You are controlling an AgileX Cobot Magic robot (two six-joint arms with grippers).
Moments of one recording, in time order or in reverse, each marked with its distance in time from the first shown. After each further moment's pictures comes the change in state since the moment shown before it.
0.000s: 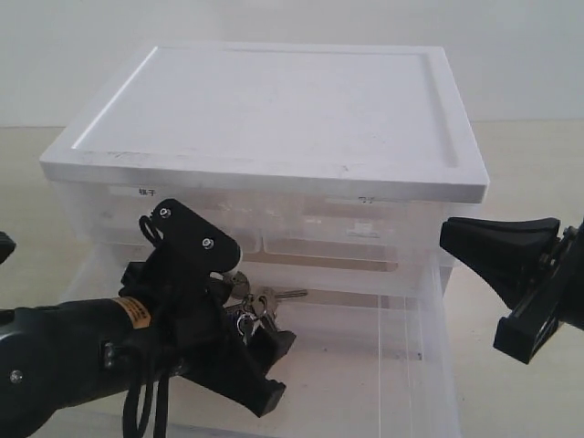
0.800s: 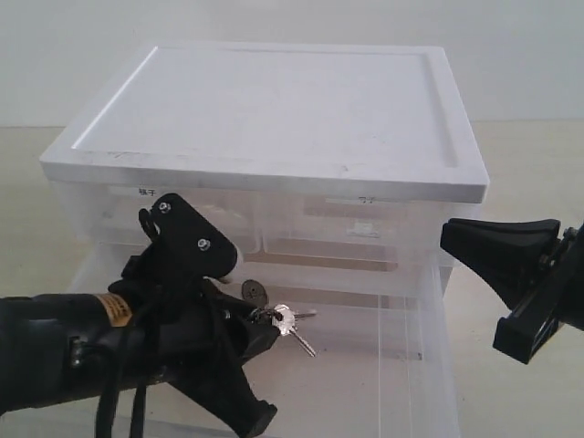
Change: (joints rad) left arm -0.006 -0.108 -0.004 0.023 0.133 0.069; right arm 0.000 0.000 0.000 0.000 0.009 0.000
